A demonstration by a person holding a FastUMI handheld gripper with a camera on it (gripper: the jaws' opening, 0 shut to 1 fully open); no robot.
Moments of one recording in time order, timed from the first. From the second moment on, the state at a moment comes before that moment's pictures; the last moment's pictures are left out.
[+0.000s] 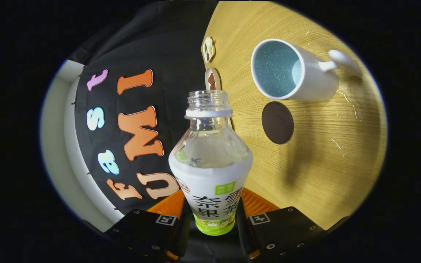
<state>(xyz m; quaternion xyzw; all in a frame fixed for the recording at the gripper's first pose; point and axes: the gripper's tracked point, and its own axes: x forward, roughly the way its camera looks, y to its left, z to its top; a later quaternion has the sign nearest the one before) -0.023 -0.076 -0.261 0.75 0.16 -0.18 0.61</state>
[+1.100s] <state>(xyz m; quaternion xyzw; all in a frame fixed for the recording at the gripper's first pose) -0.012 -0.085 -0.251 0.78 0.16 -0.18 0.58</state>
